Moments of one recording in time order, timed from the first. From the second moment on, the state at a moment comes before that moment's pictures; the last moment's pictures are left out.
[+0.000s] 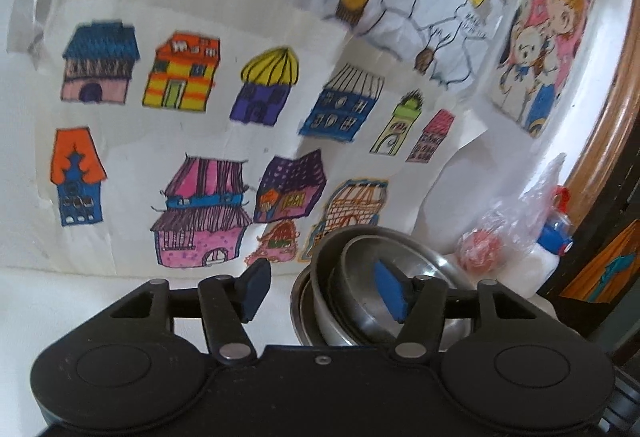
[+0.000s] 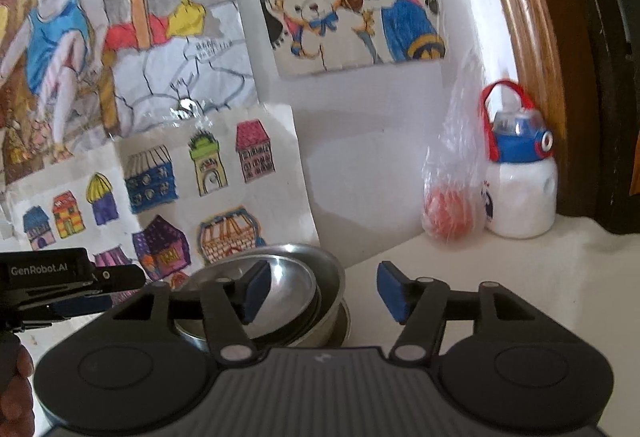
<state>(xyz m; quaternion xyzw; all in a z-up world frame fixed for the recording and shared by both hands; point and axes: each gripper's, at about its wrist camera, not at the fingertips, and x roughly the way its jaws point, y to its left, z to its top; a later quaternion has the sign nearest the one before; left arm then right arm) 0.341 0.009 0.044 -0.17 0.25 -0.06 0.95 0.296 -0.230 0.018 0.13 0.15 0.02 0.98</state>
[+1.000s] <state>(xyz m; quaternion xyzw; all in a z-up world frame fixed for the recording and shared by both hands) 0.219 0.005 0.100 -0.12 0.16 -0.08 0.98 0.161 -0.228 0.065 0.09 0.05 -0.01 0.99</state>
